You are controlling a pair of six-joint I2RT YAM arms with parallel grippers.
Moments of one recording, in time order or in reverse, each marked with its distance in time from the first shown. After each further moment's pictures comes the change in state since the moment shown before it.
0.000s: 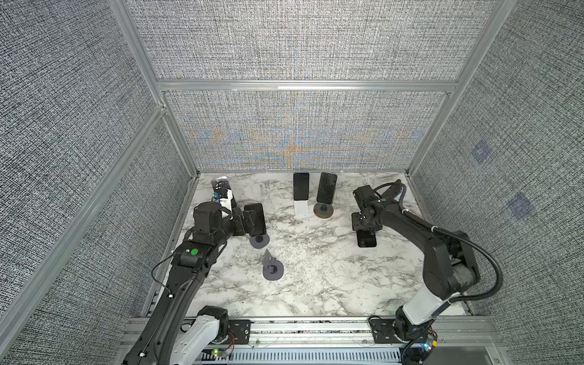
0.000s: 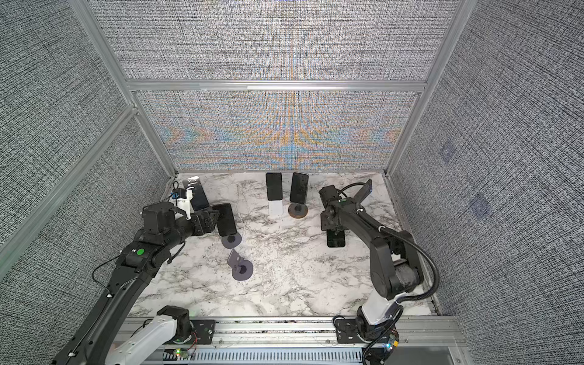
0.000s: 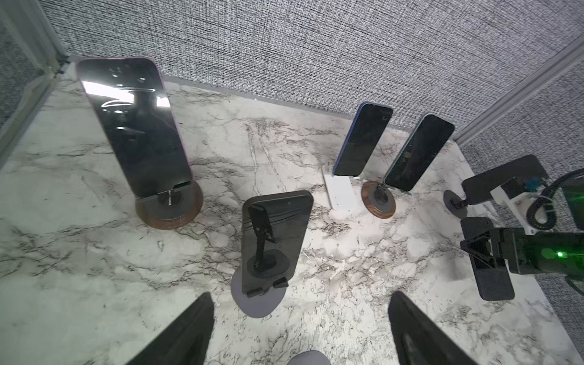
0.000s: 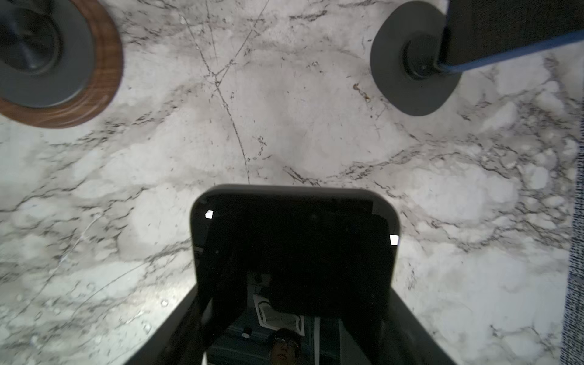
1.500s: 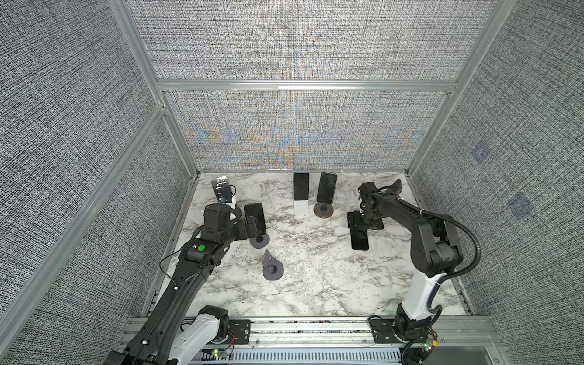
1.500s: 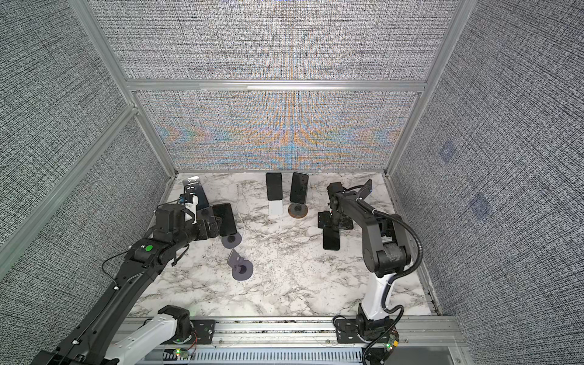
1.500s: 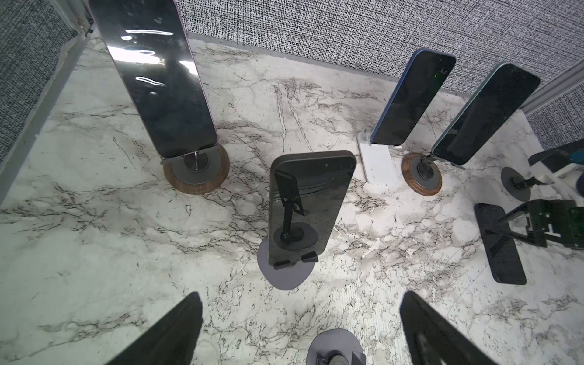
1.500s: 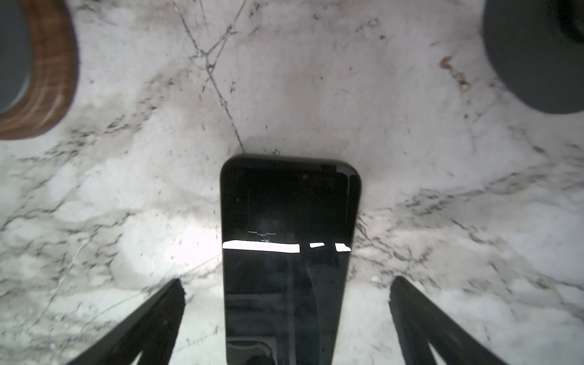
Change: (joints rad) left arm -0.066 0.066 -0.017 -0.048 -0.126 -0.001; right arm -0.091 0.094 0.079 -0.051 -0.229 -0.044
